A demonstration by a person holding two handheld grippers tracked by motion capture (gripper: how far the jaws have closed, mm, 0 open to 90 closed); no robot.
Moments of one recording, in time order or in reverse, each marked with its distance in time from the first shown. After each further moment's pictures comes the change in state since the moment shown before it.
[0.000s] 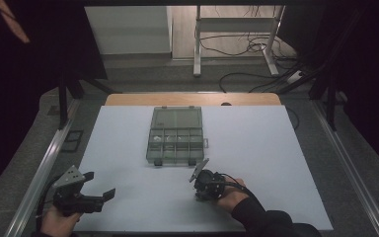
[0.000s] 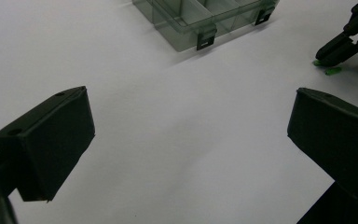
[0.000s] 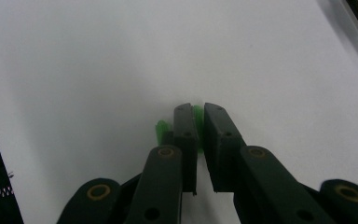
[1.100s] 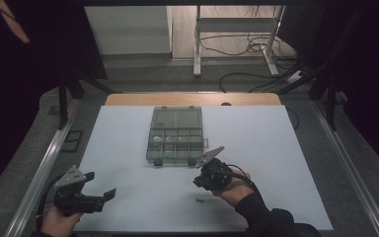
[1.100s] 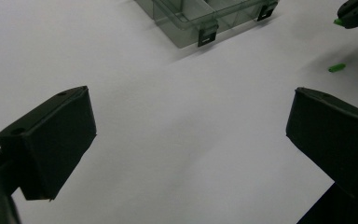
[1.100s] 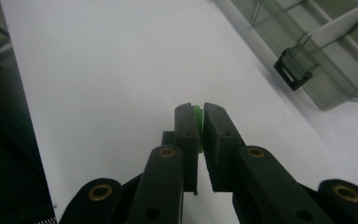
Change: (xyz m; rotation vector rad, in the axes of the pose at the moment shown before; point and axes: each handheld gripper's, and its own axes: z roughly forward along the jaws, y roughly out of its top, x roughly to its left) left arm 0.000 0.000 0.001 0.014 0.005 0.001; right arm -0.014 0.003 -0.040 -0.220 0.033 0.088
